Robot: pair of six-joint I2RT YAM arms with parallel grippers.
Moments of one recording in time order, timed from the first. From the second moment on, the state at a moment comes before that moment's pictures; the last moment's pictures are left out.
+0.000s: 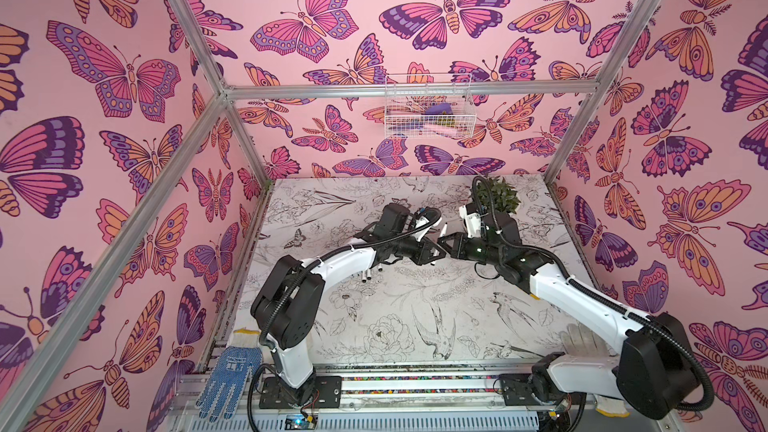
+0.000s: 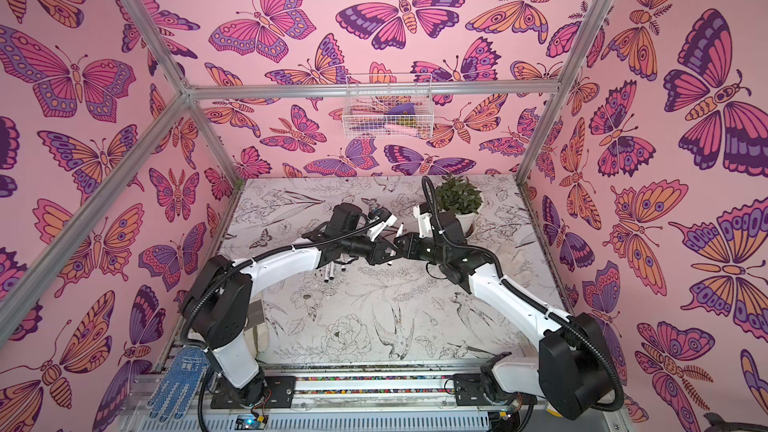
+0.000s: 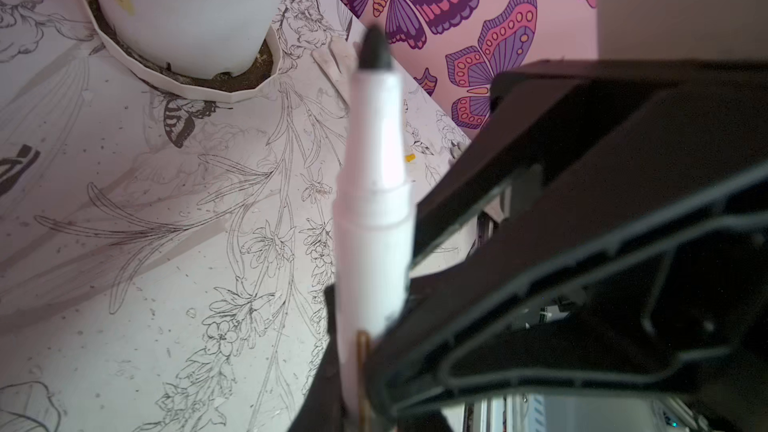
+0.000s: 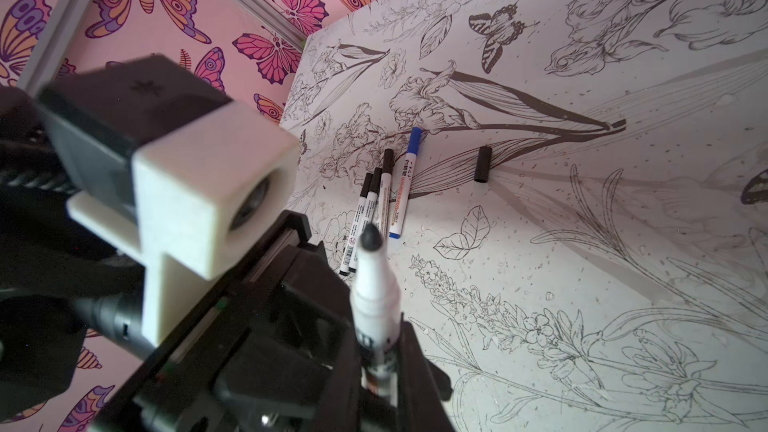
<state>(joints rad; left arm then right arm) -0.63 1.78 1.21 -0.06 0.78 -0.20 0.49 1.30 0.86 -0.06 -0.36 0.65</state>
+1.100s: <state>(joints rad) -0.50 1.55 0.92 -0.03 0.10 -0.35 0.60 2.25 1.82 -0.69 -0.09 0.44</state>
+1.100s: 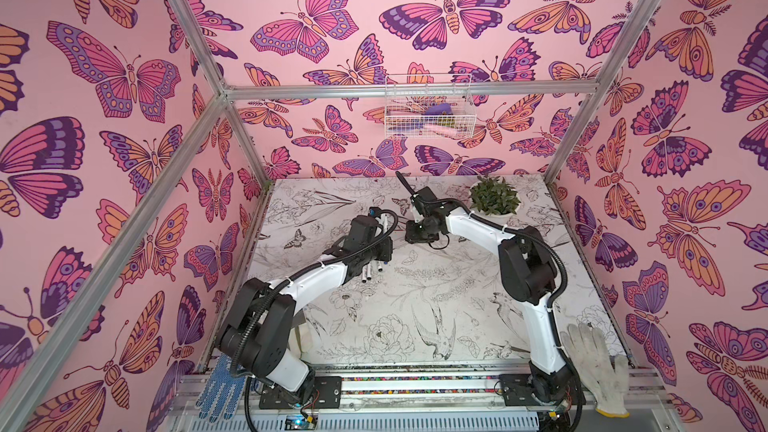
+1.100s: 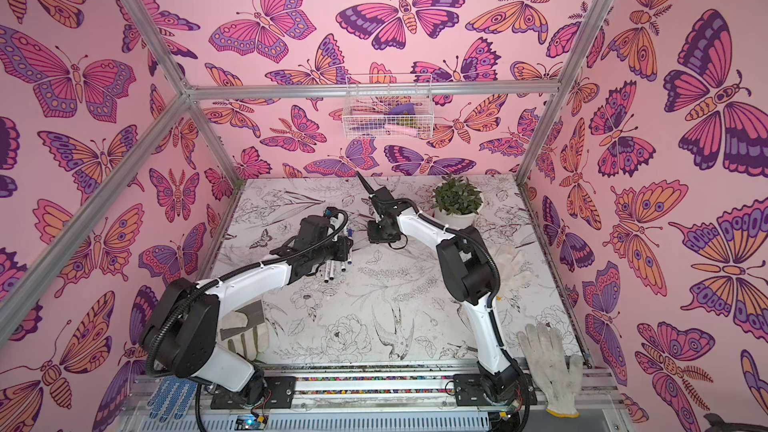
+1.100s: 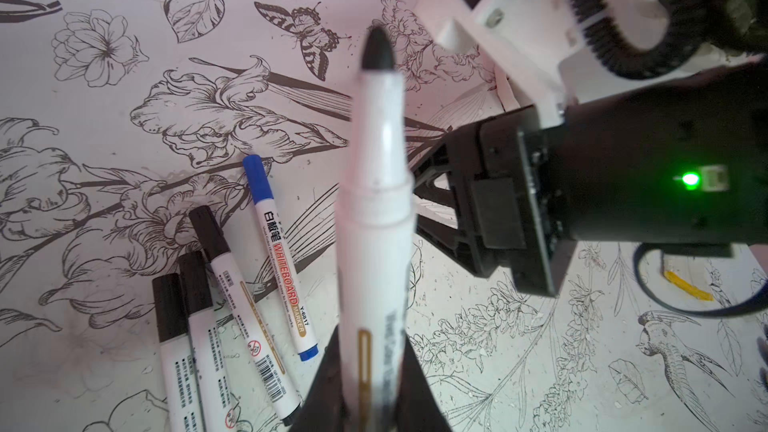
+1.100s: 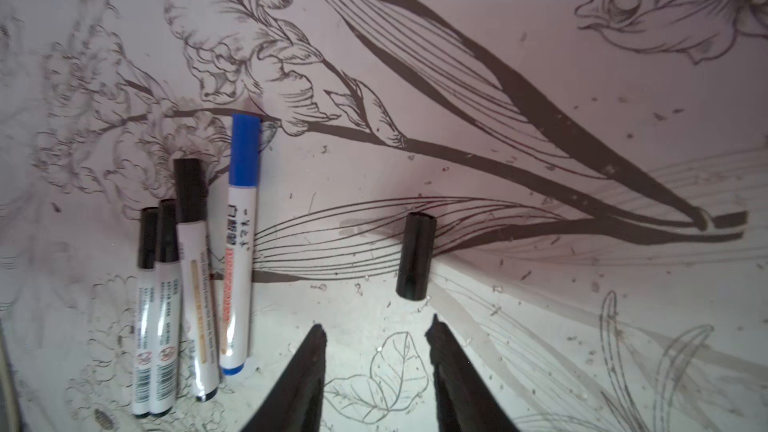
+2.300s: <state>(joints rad) -0.60 1.60 0.95 -0.02 0.50 -0.16 0.41 1.43 1.06 -0.13 -0.26 0.67</state>
